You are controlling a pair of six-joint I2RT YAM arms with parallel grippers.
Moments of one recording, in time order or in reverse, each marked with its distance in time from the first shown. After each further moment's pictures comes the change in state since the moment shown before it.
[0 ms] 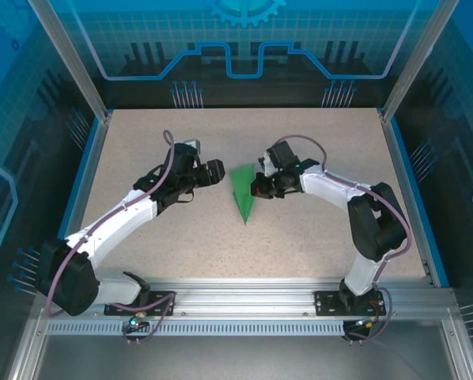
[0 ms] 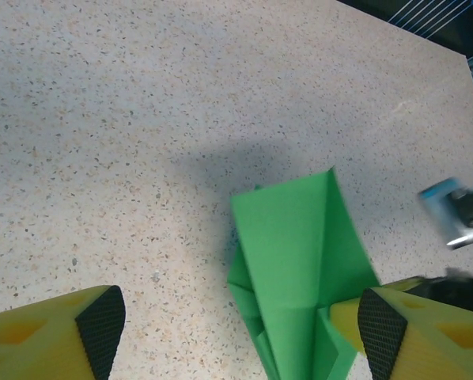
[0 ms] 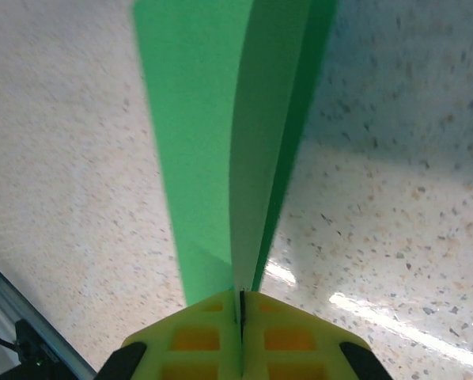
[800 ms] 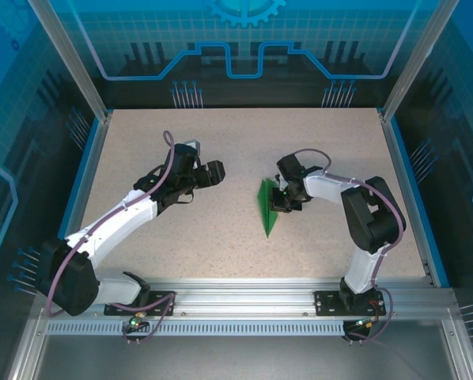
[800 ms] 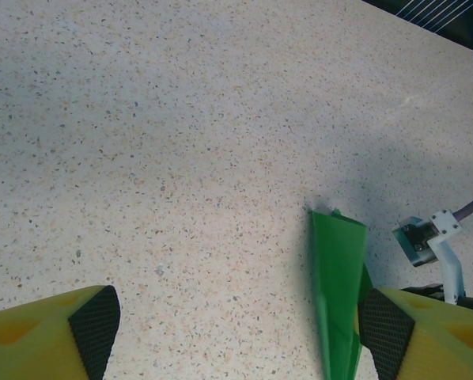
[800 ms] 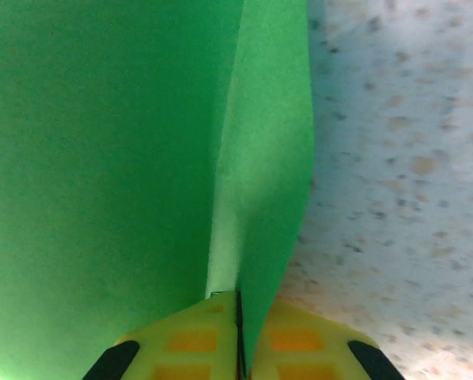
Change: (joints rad) left arm 0.000 0.002 -0.002 -0.014 0.000 -0.010; right arm -0.077 0.048 -0.093 -0.116 0.203 -0.087
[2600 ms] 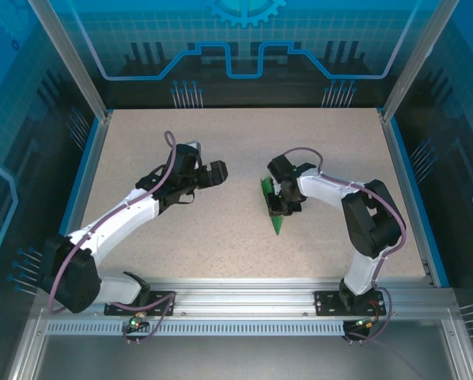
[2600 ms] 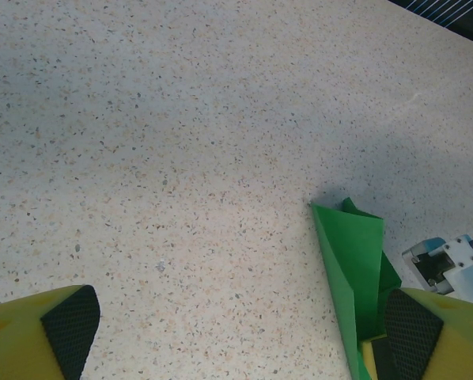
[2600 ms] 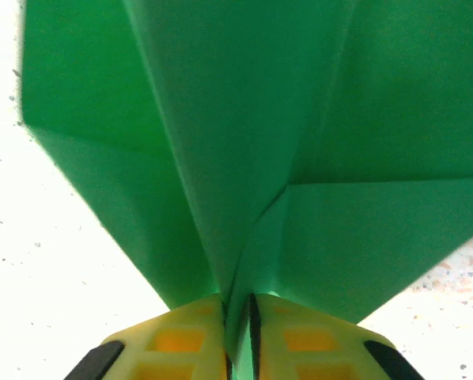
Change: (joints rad) left arm 0.001 0.019 0.000 0.000 0.001 -0.010; right arm 0.088 -0.023 0.073 -0.196 0.075 -0.056
